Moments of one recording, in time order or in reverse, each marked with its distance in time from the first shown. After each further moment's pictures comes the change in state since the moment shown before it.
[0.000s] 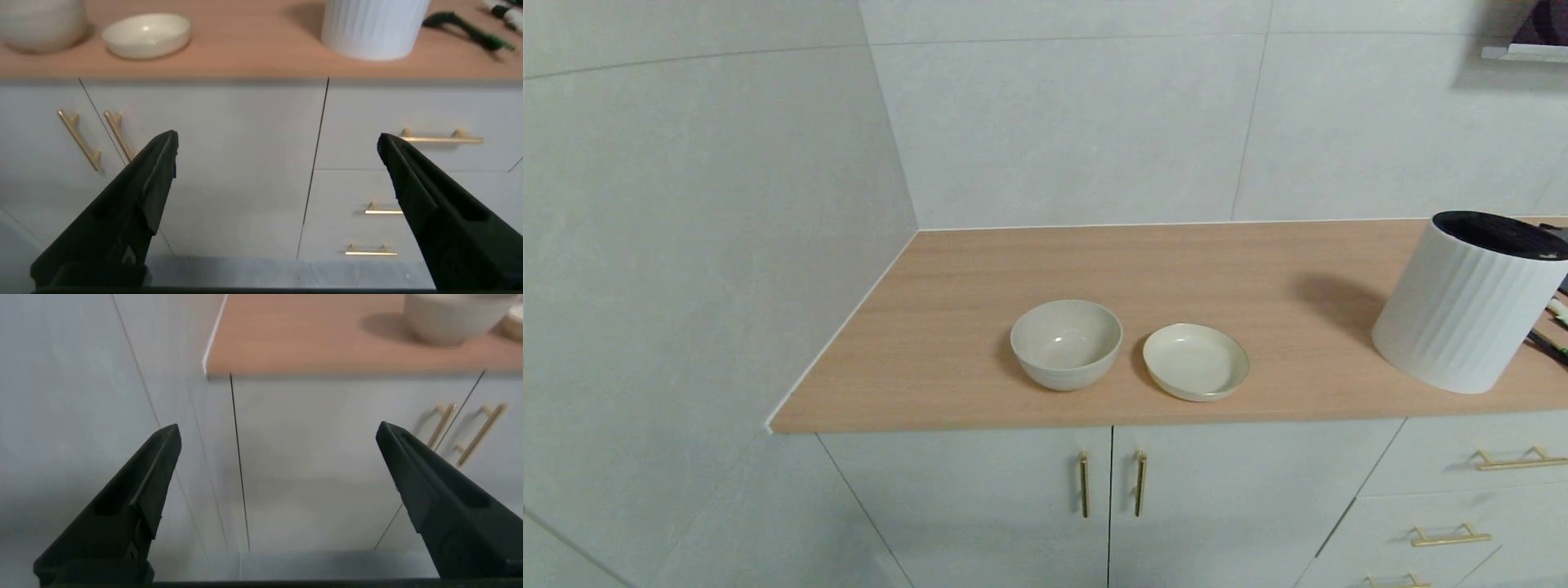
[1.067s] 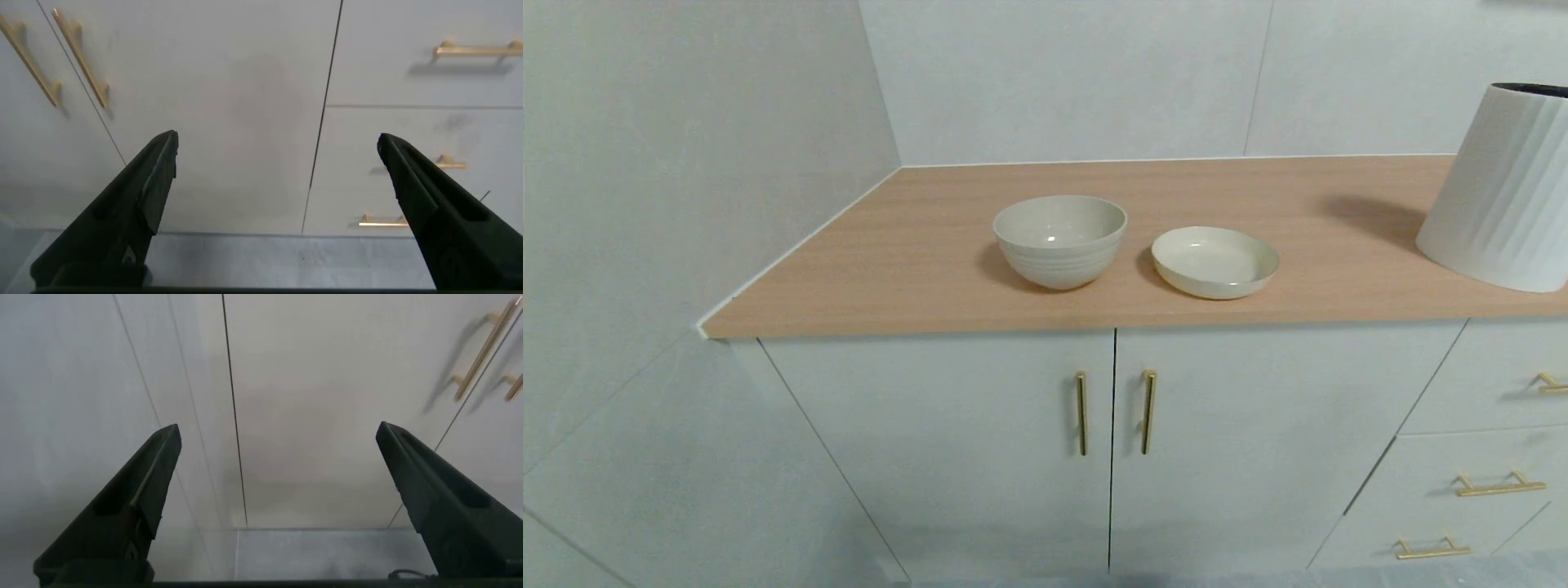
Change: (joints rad) left arm 0.000 0.000 0.000 -0.001 0.000 0.000; right arm 0.000 0.000 0.000 0.000 0.000 0.000
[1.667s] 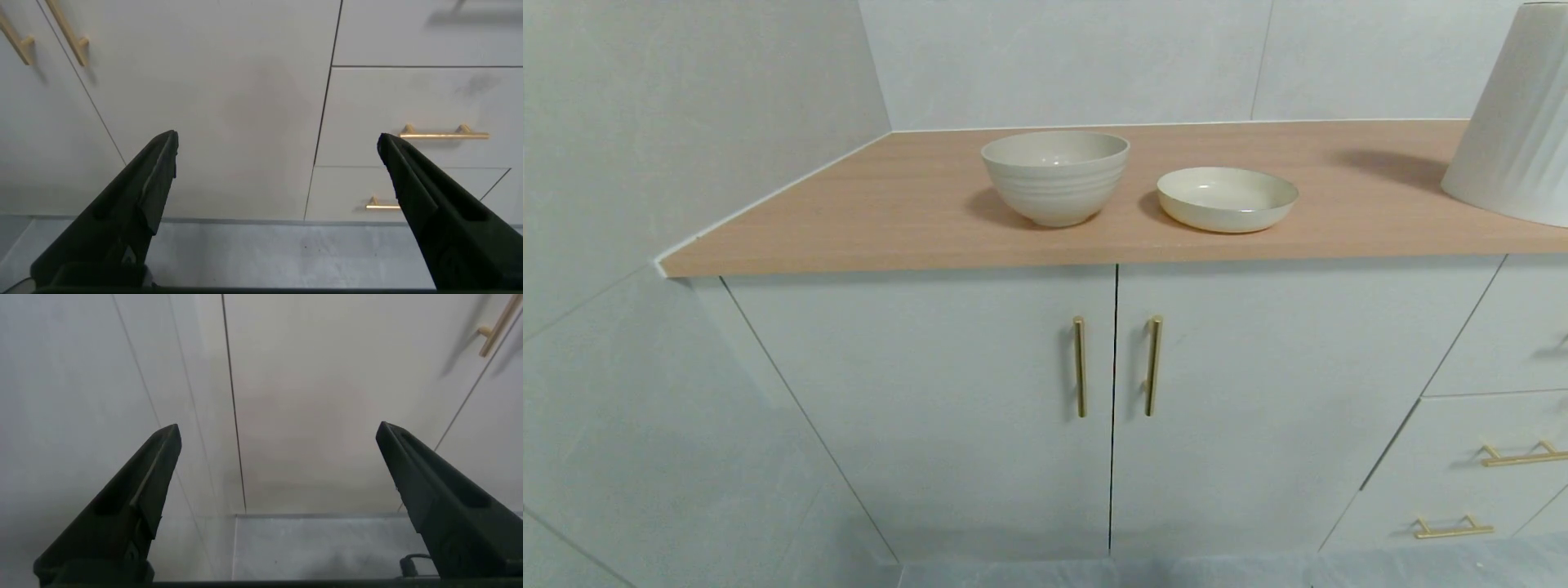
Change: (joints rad) left arm 0.000 0.000 0.000 0.000 0.001 0.001; right arm 0.000 0.000 0.000 0.000 0.000 0.000
